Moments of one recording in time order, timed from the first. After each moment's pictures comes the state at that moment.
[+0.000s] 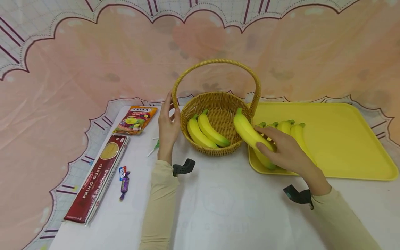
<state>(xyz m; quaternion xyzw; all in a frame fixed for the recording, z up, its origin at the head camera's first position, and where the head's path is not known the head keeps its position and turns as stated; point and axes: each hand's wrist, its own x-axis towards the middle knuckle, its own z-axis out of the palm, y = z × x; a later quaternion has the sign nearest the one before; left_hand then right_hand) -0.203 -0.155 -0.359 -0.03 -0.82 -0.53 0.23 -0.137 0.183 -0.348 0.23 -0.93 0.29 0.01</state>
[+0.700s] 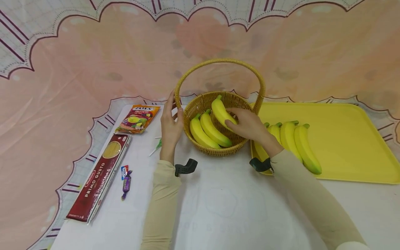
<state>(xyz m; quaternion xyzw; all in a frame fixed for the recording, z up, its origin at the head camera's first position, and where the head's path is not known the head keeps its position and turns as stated) -0.180 -0.142 -0.329 -0.03 -0.81 -0.54 0.22 -0.227 0.096 -0.350 0.23 -0.94 0.27 -0.04</state>
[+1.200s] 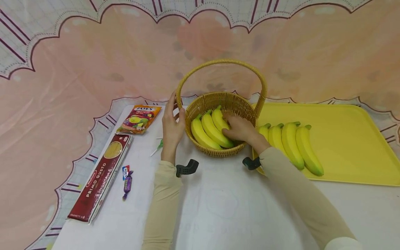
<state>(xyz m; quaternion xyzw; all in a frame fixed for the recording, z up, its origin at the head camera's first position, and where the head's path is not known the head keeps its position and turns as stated) -0.184 -0.142 -0.327 -0.02 -0.82 -0.54 0.21 -0.245 0.076 -0.376 0.22 -0.94 0.22 -0.12</state>
